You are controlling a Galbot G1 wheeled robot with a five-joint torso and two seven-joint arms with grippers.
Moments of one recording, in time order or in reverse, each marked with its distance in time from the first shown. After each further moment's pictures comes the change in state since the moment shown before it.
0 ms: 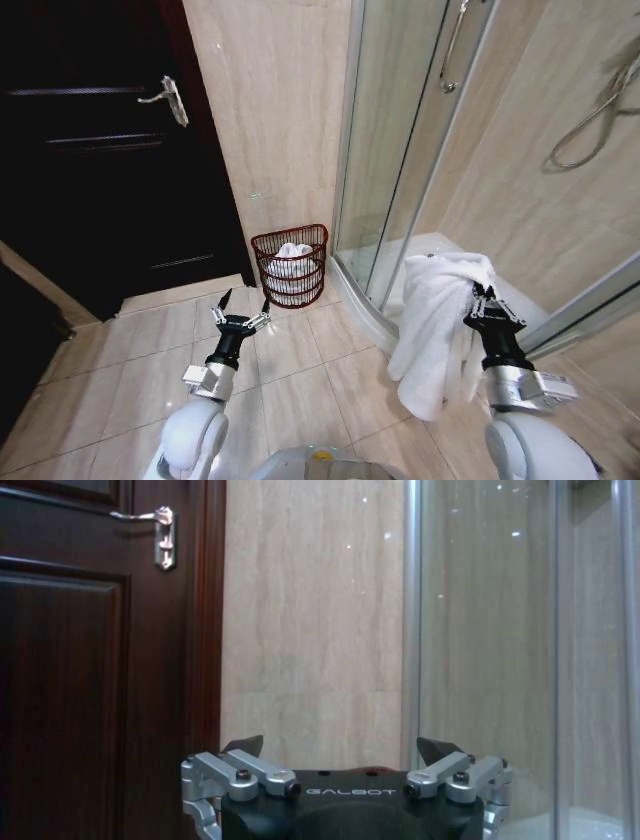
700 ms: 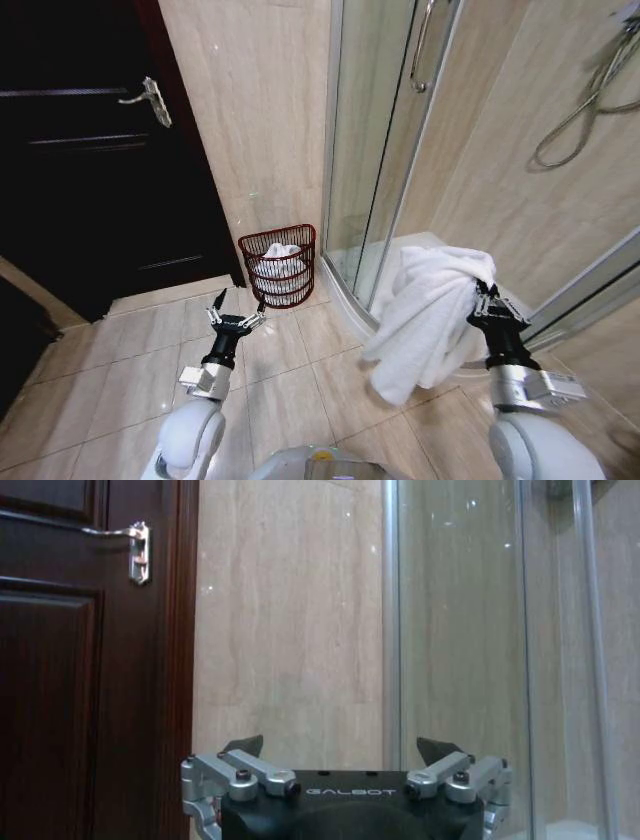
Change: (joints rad) left arm 0.002 0.001 -0.022 0.015 -0.002 -0.052 -0.011; right arm -0.006 -0.002 0.007 0.025 0.007 -0.019 0.013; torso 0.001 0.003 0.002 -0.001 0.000
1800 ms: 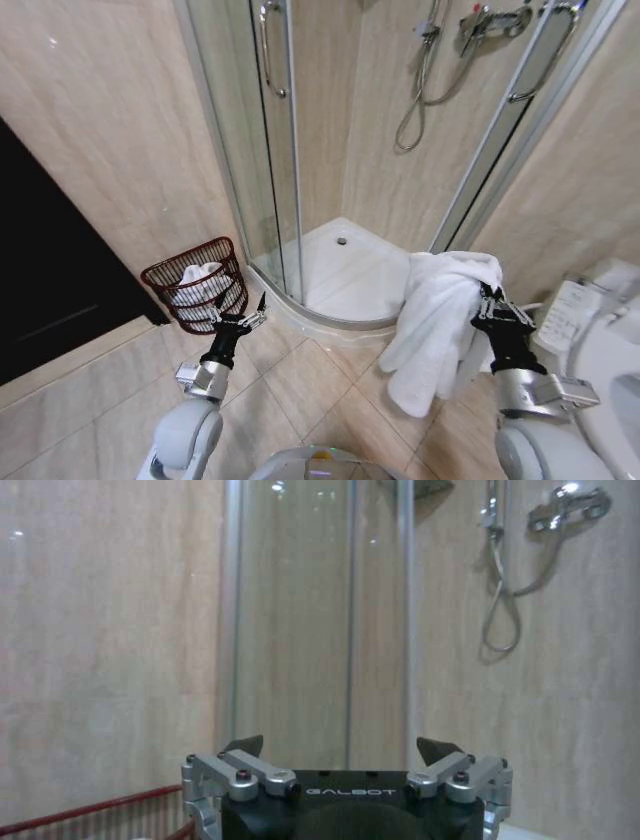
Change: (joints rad) left arm 0.004 0.003 -0.021 -0.020 -0.034 0.067 0.019; right arm -0.019 -0.006 0.016 0.027 0.046 -0.029 0.018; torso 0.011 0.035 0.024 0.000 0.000
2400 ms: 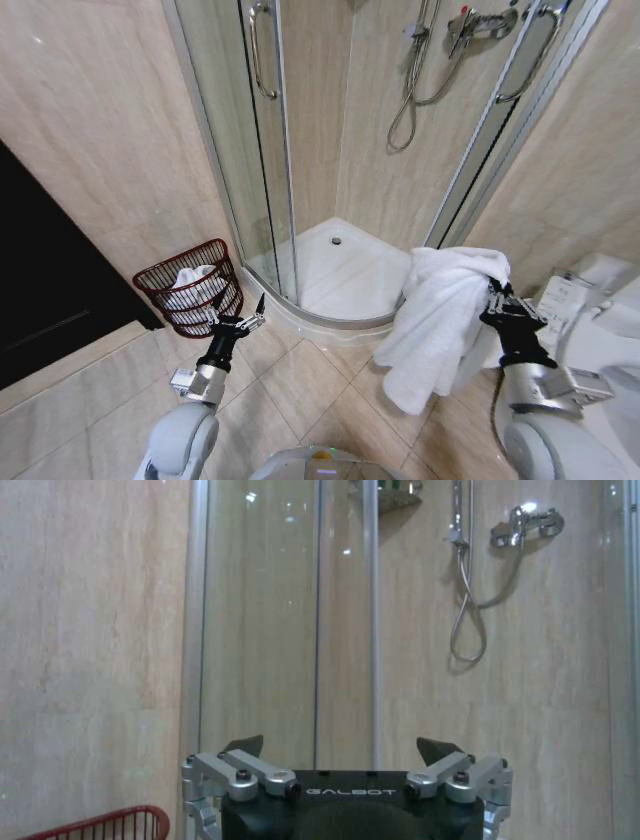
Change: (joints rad) left arm 0.018 0.001 -0.011 -0.013 -0.007 -0.027 0.018; right arm 0.022 -0.027 0.056 0.010 0.042 -0.047 0.012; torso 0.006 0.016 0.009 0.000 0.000
